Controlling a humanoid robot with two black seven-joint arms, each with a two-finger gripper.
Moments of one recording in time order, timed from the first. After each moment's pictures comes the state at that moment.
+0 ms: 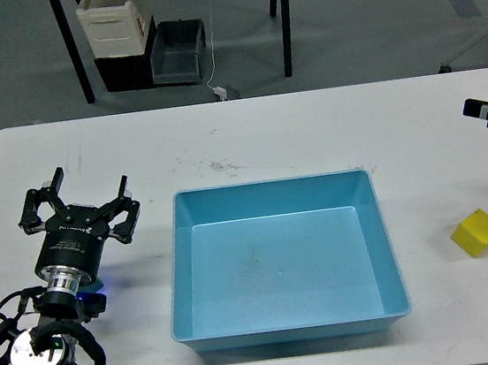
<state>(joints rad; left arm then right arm) -0.06 0.38 -0.92 -1.52 -0.37 -0.23 -0.49 0.66 -1.09 0.52 1.35 -1.60 0.20 0.48</state>
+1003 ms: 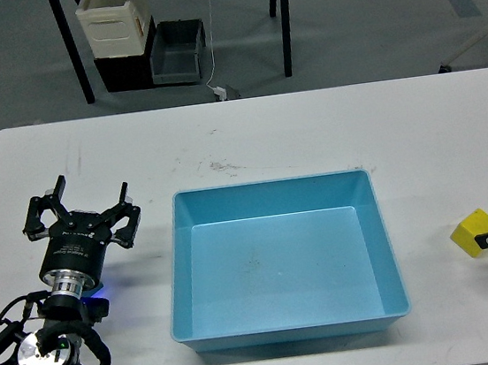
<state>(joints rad) -0.06 0.35 -0.93 -1.46 -0.37 -0.24 -0.49 0.80 -0.99 0.25 1.30 -1.98 0.49 0.49</state>
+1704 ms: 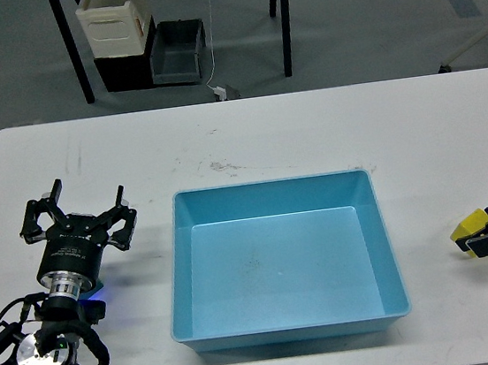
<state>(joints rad) -0.06 0.35 -0.93 -1.44 -0.37 -0.24 -0.49 0.88 -0.84 0.12 1.15 -1.97 0.49 0.49</state>
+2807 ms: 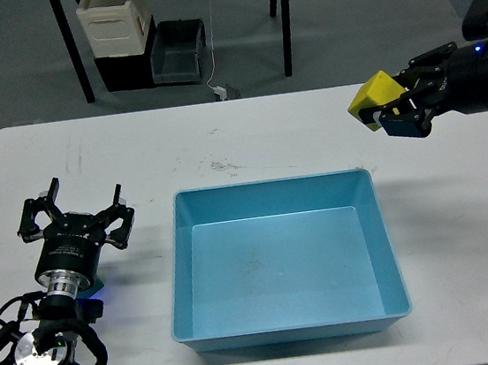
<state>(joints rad) -0.07 0.35 -0.93 -1.43 -0.37 -0.23 -0.49 1.35 -0.80 0.10 1.46 -1.93 0.41 0.49</state>
